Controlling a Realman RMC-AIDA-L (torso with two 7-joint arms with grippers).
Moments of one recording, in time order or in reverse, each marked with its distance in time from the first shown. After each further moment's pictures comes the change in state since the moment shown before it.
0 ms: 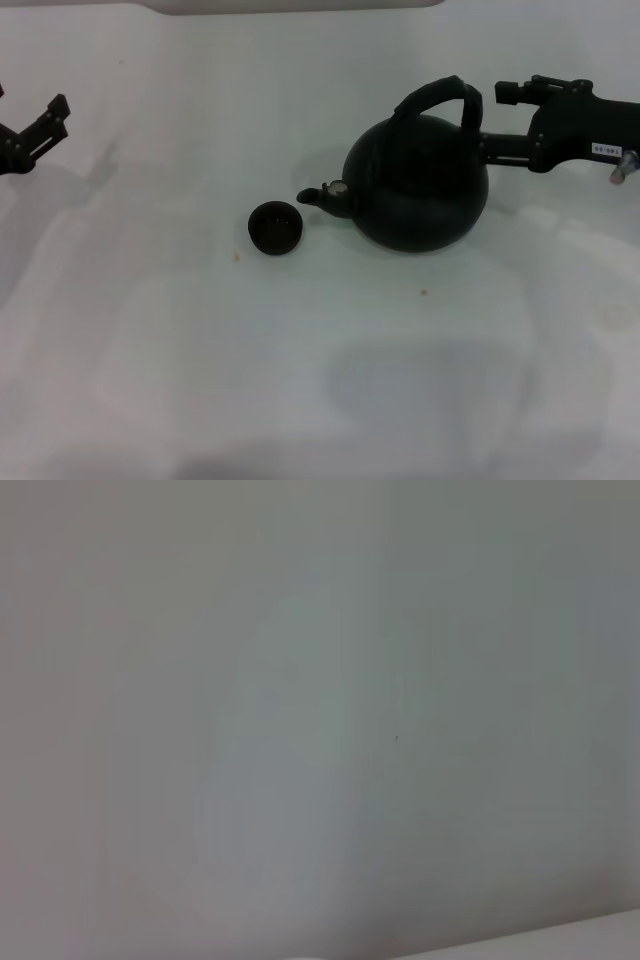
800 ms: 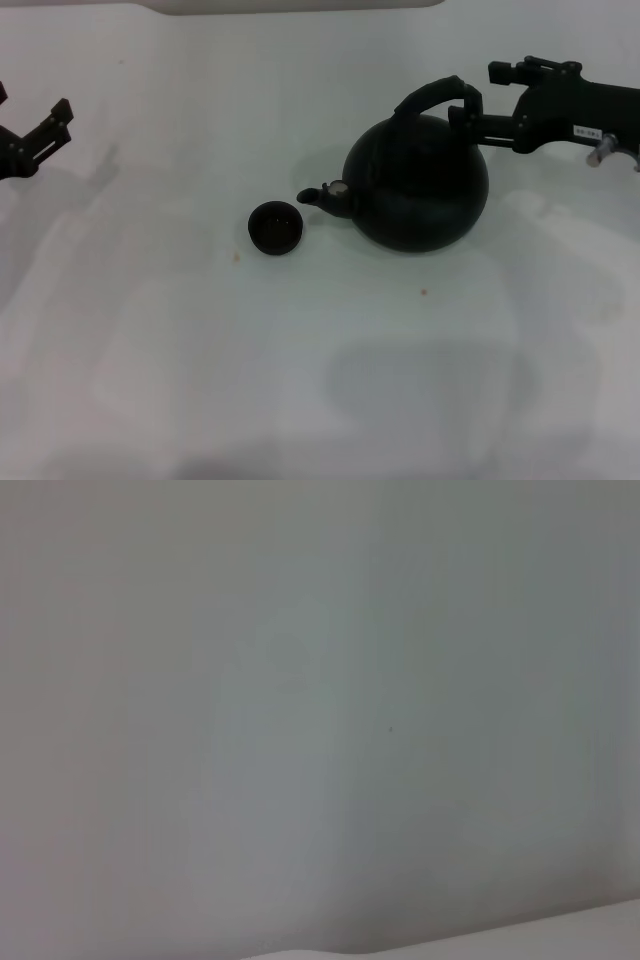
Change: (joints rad) left arm 0.000 -0.001 0.000 -0.004 0.009 0.001 0.002; right arm 0.013 0.001 -0.080 0.000 0.042 0.130 -0.016
